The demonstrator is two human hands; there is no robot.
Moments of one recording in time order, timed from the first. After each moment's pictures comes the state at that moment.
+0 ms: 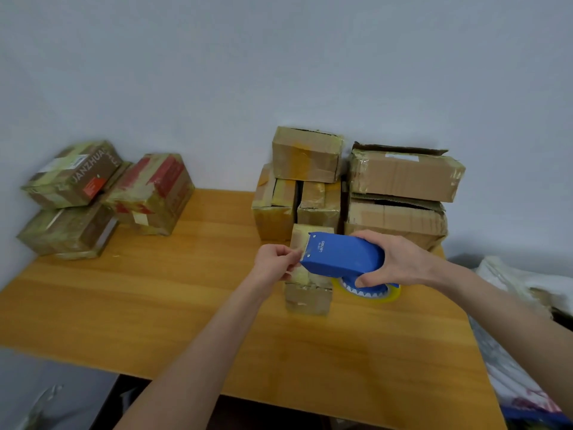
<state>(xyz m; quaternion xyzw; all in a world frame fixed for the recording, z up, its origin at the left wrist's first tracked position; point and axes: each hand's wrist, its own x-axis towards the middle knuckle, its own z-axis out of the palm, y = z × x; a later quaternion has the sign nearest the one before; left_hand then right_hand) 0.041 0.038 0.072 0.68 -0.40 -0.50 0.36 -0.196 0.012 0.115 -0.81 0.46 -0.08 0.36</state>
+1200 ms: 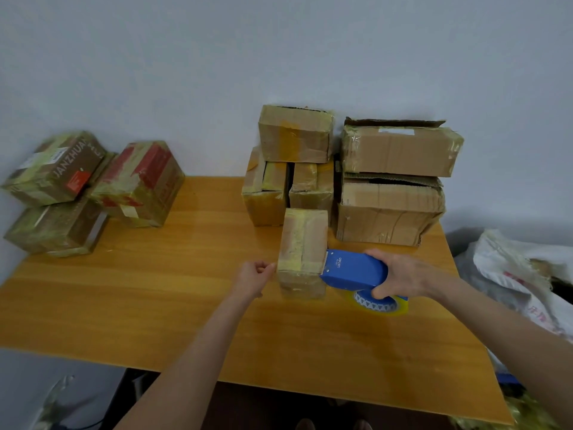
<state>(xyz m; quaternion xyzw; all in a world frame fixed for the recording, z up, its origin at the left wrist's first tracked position) 0.077 0.048 -0.003 0.77 -0.46 -0.40 0.19 -0.230 0.012 0.032 -0.77 0.54 0.07 0.34</state>
